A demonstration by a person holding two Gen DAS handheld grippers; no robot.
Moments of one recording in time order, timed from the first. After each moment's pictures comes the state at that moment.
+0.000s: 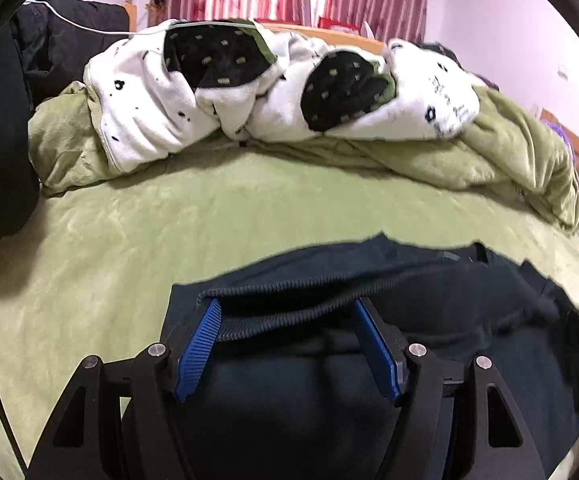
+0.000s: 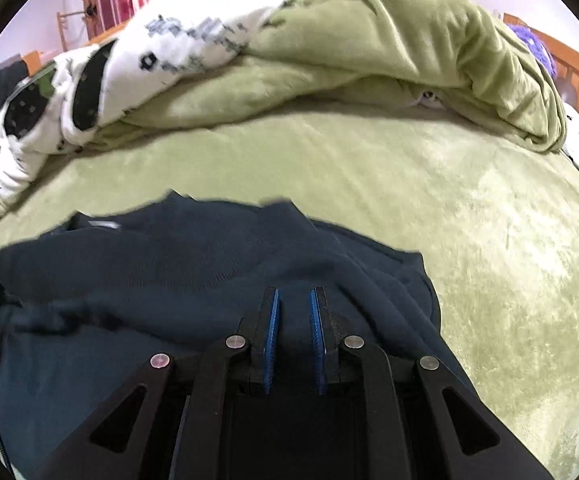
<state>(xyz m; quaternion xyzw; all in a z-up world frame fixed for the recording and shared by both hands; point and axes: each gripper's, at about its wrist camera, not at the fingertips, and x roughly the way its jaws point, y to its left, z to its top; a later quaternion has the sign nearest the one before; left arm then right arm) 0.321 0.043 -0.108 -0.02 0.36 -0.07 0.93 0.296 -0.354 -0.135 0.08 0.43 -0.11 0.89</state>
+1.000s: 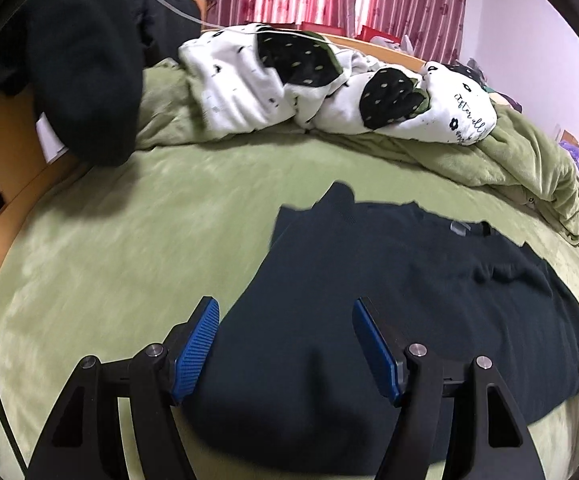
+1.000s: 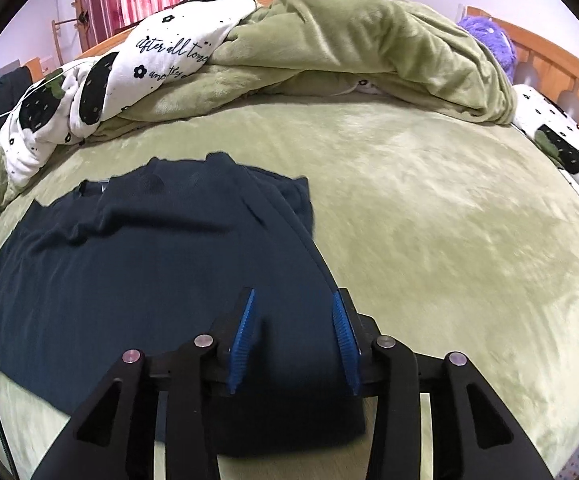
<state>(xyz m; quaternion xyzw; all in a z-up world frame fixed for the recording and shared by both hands) 0.202 0.116 -0.098 -0.05 0.38 0.00 0.93 0.148 -0.389 -0.103 0.08 0.43 -0.13 0.89</state>
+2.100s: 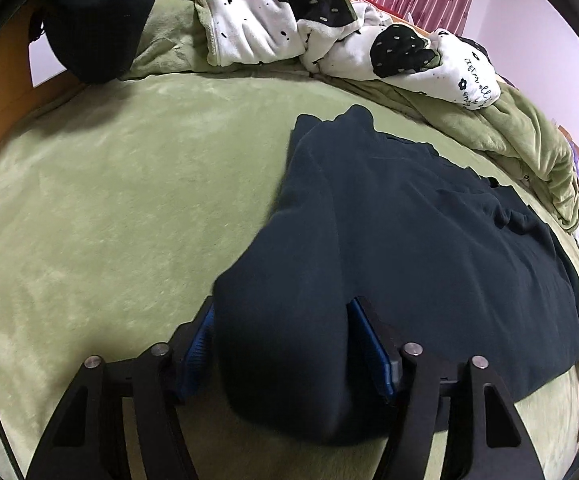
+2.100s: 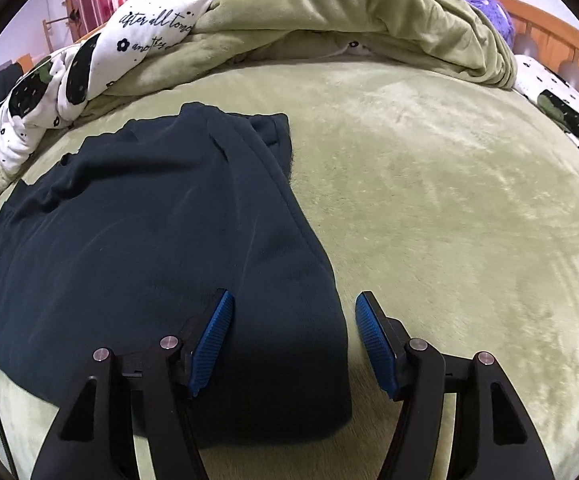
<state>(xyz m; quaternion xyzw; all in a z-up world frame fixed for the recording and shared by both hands) 0.200 0.140 -0.172 -0.09 0.42 -0.04 0.90 0.147 -0.410 -0.168 0.10 0.44 -0.12 0.88</state>
